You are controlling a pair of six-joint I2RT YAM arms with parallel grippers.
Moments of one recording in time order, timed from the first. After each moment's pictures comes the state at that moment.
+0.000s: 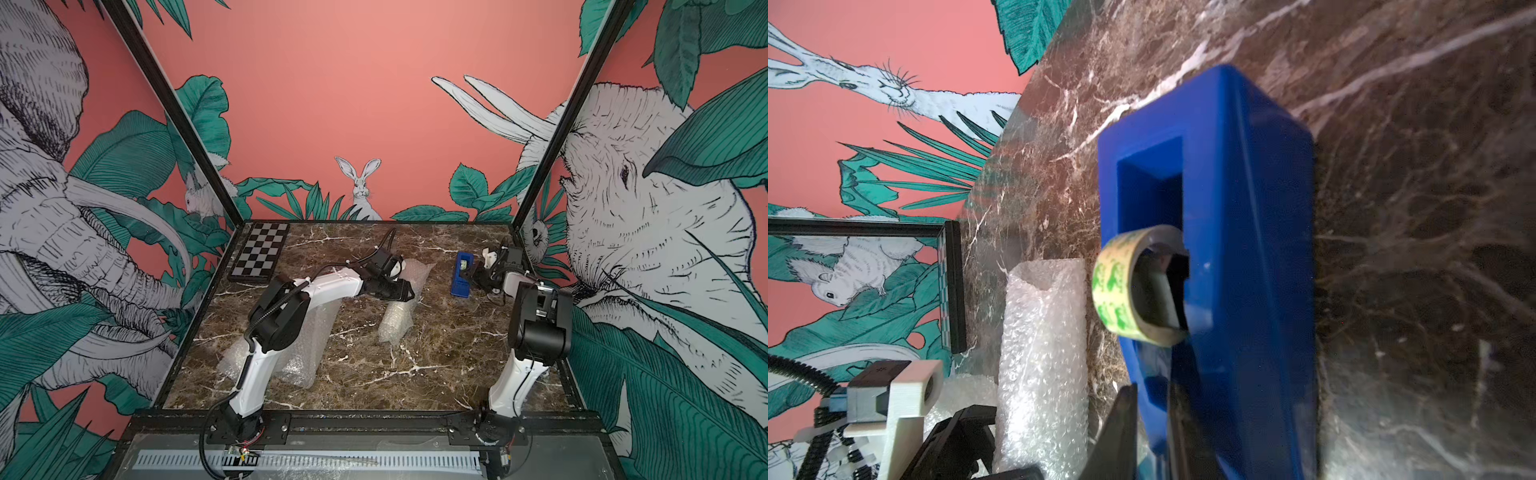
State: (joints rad) left arm -0.79 2.22 1.66 -0.37 0.30 -0.52; right arm -0.23 1.85 1.10 -0.18 -0.72 0.39
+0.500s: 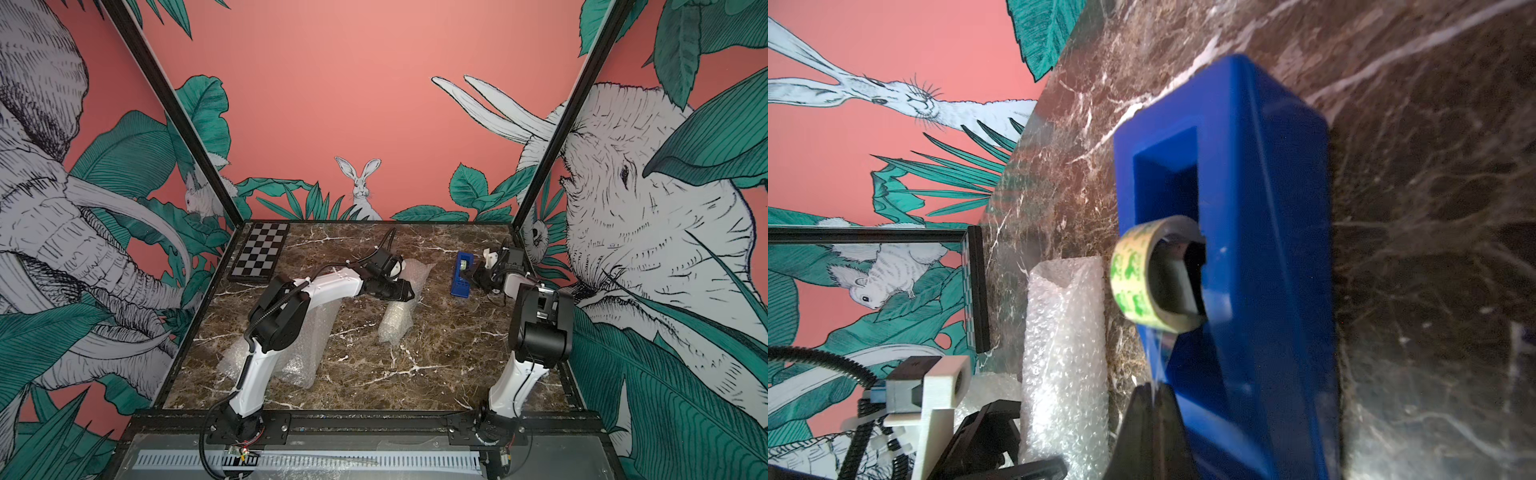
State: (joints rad) left arm -0.79 2.22 1.66 -0.37 0.30 -0.53; right arm -0.23 1.81 1.07 -0.15 -0.76 0.46
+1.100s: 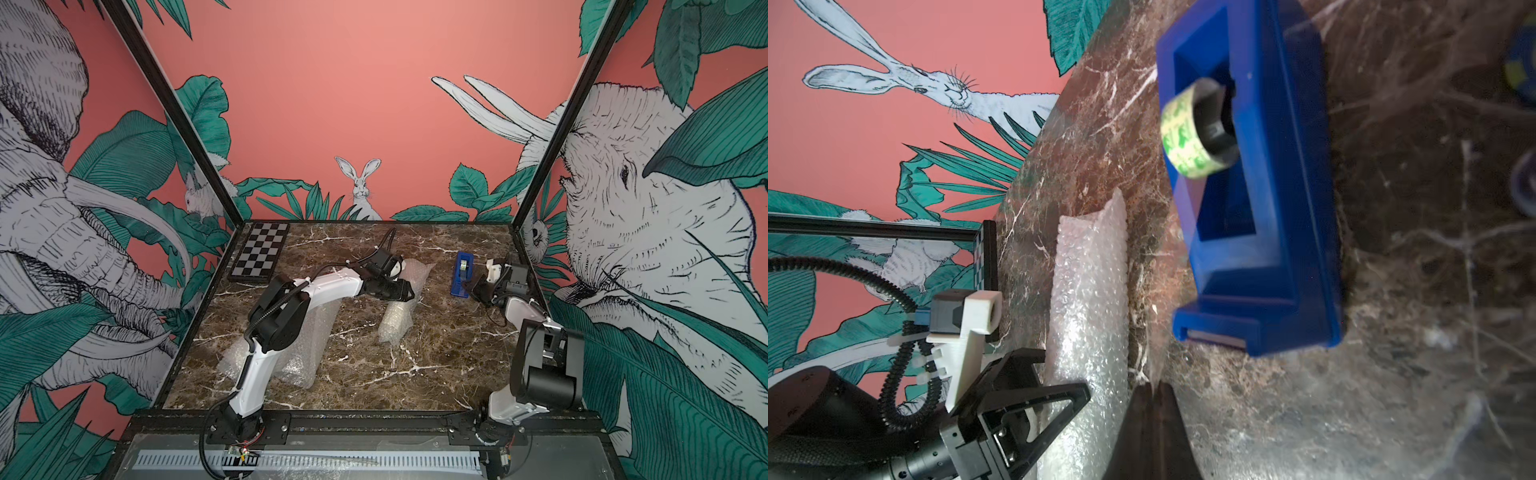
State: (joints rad) left arm -0.79 2.22 1.66 -0.37 0.29 -0.53; right arm -0.23 1.50 0.76 -0.07 -0.71 0.51
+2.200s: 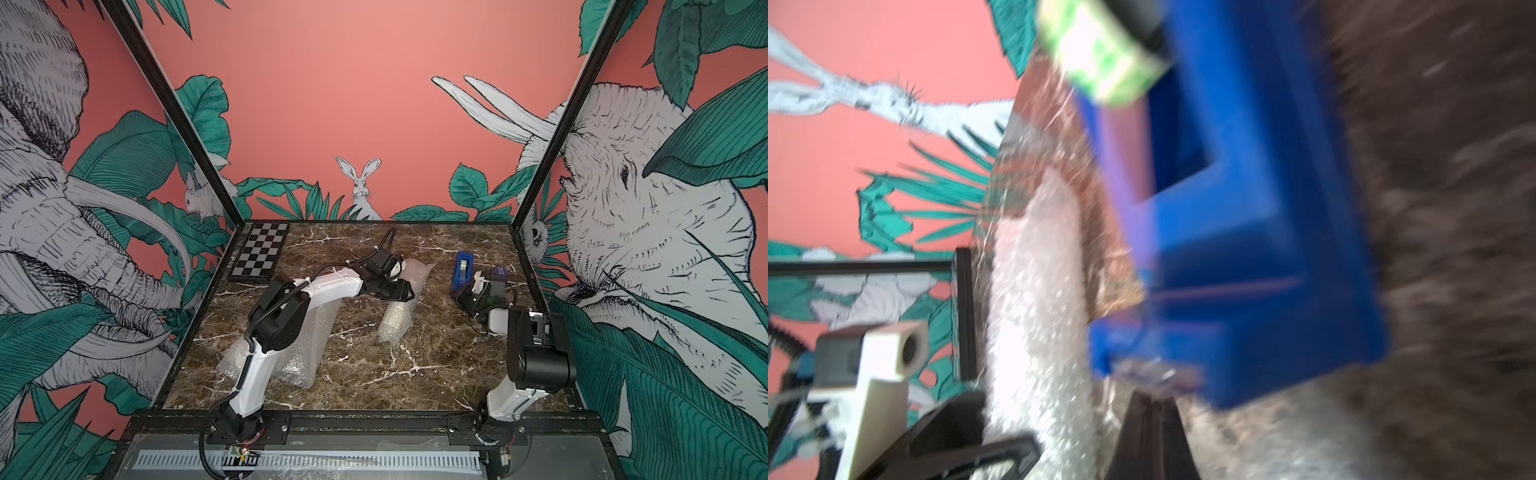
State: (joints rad) left arm -0.79 2.22 1.66 -0.38 0.31 -0.50; right arm -0.07 1.60 0.61 0.26 -0.58 0.69
